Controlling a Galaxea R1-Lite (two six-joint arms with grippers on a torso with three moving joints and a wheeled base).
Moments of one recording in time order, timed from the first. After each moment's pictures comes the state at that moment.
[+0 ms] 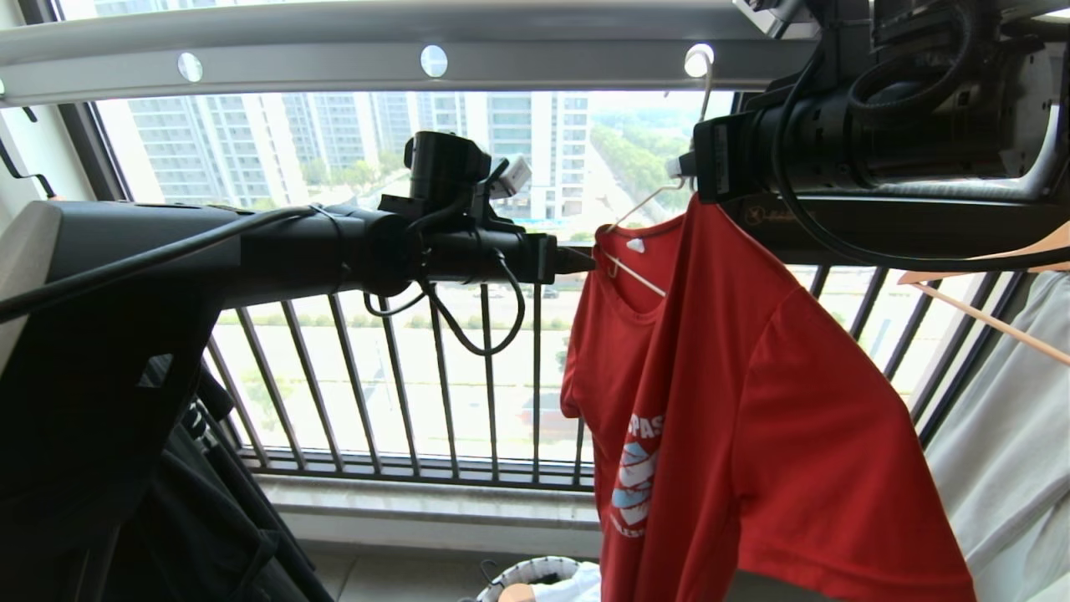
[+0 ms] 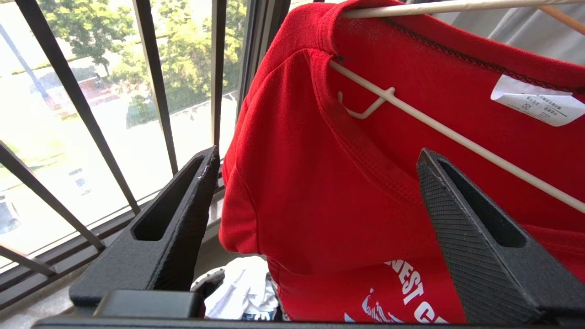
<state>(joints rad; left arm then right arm) -0.50 2.18 -1.96 0.03 -0.36 -0.16 0.54 1.75 -1.84 0.32 -0.13 -0.03</state>
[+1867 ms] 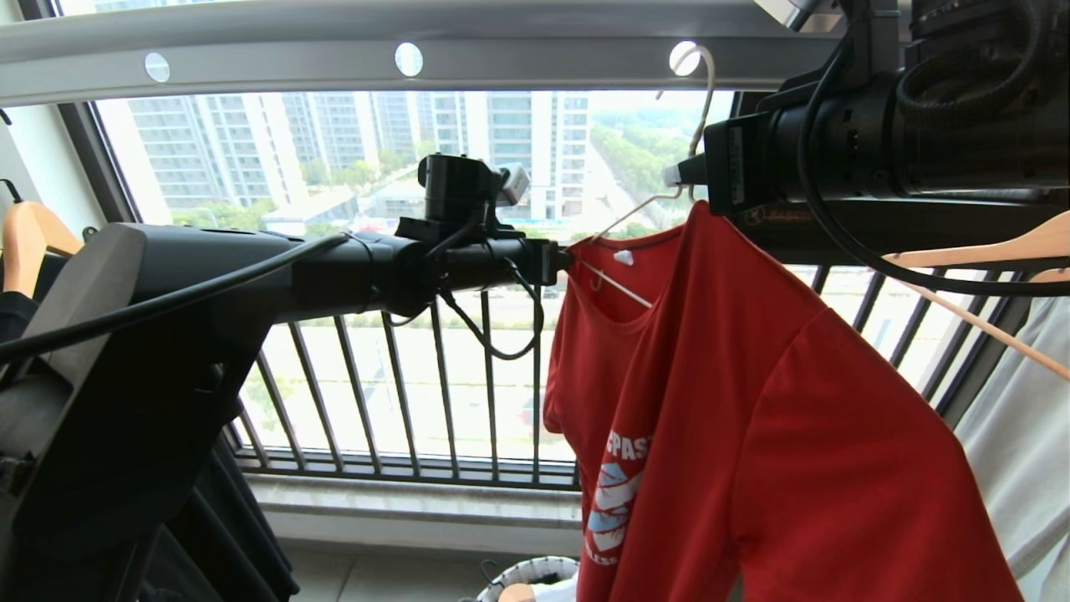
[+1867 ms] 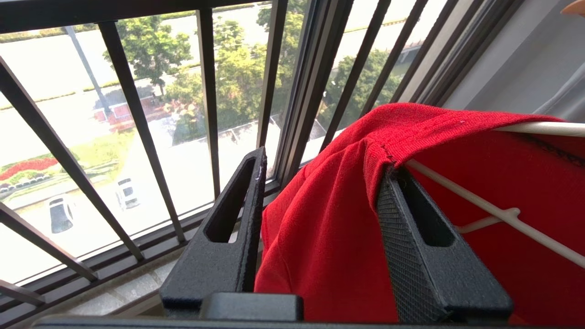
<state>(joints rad) -0.50 2.24 -1.96 -0.10 -0.20 -0.15 0.59 1.69 -1.78 0.33 -0.10 -0.02</state>
